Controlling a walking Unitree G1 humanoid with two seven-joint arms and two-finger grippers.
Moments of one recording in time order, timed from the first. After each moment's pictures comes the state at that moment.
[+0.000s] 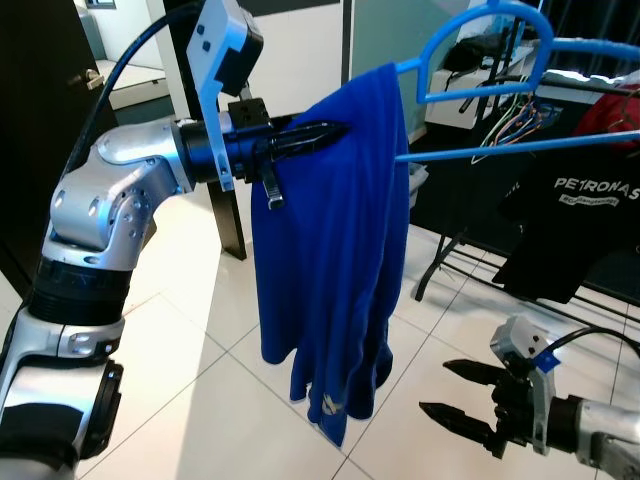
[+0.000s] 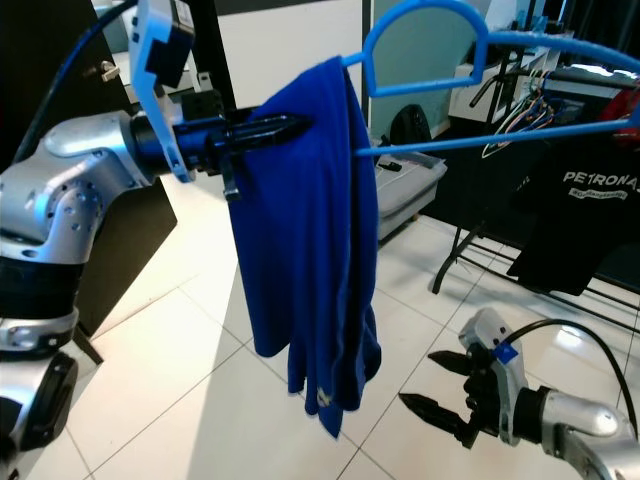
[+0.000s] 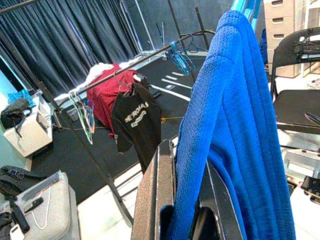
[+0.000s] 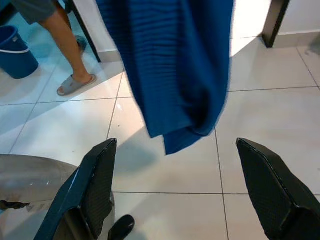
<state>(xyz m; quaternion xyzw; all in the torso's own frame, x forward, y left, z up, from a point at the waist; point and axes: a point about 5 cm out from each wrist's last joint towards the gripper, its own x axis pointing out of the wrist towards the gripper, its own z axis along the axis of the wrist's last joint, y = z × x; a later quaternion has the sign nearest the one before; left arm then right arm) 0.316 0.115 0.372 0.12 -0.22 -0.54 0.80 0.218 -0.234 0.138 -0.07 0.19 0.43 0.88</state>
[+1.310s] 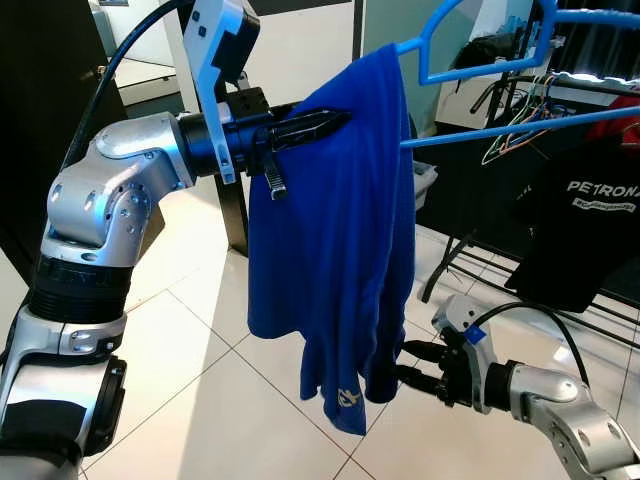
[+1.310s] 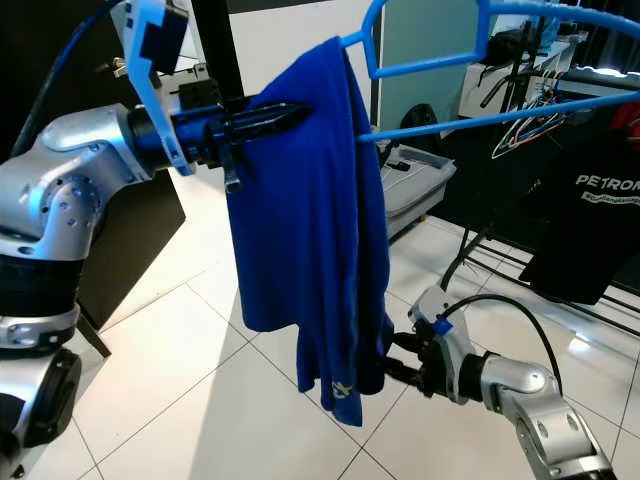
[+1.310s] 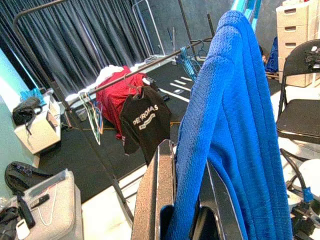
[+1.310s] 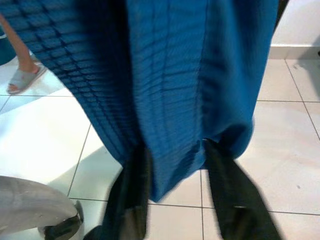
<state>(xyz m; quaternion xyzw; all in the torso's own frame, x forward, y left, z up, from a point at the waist) 0.312 0.114 0.380 0.10 -0.23 -0.54 0.81 0.271 -0.209 0.122 -0.11 0.17 0.41 0.89</state>
